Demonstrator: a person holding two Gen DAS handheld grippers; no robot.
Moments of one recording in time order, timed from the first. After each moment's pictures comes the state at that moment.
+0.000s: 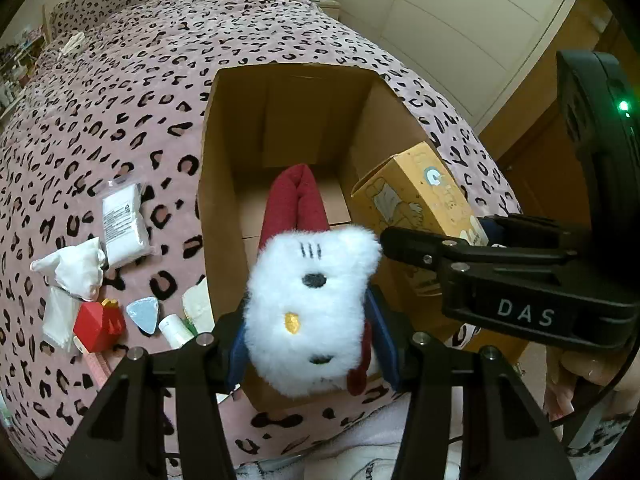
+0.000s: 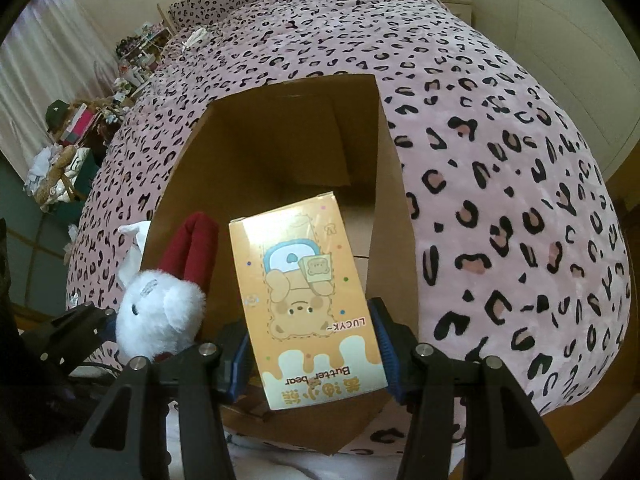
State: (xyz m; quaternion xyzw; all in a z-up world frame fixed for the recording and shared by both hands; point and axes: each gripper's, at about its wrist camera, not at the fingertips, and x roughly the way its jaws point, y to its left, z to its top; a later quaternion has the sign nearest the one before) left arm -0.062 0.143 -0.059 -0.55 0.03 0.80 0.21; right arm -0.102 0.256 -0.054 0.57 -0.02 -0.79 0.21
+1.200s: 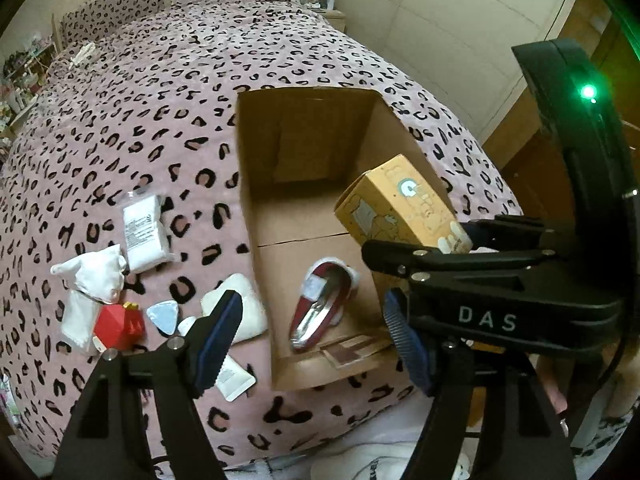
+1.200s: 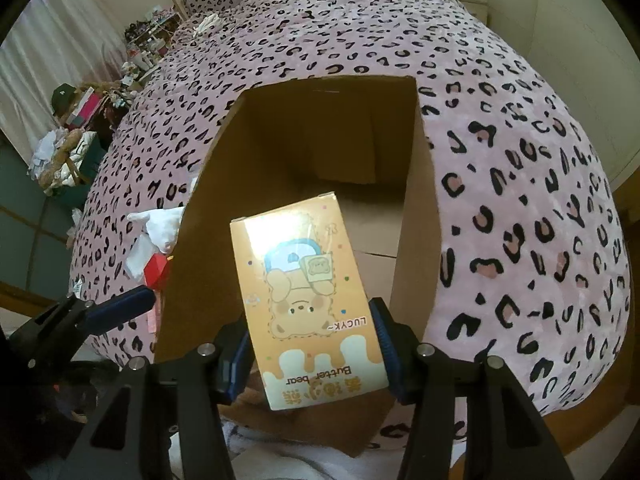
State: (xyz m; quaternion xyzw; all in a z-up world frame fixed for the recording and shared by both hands) left arm -0.053 0.136 -0.038 -0.54 0.04 0.82 0.19; right arm -0.104 0.236 -0.045 0.58 0.01 -0.78 0.23
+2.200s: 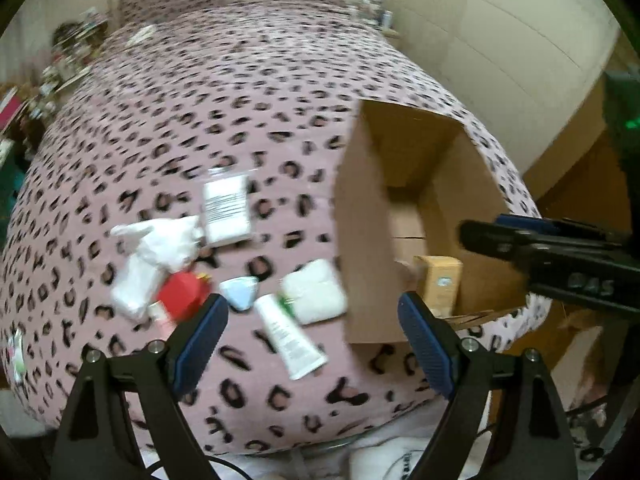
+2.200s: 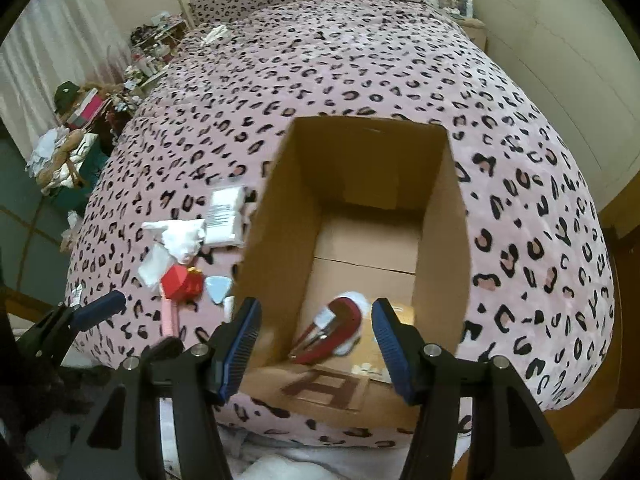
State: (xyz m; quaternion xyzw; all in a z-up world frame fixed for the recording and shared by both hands) left arm -0.037 0.044 -0.027 -0.53 -0.01 0.84 0.11; right arm -0.078 0.200 -0.005 0.55 0.03 -0.81 0.22
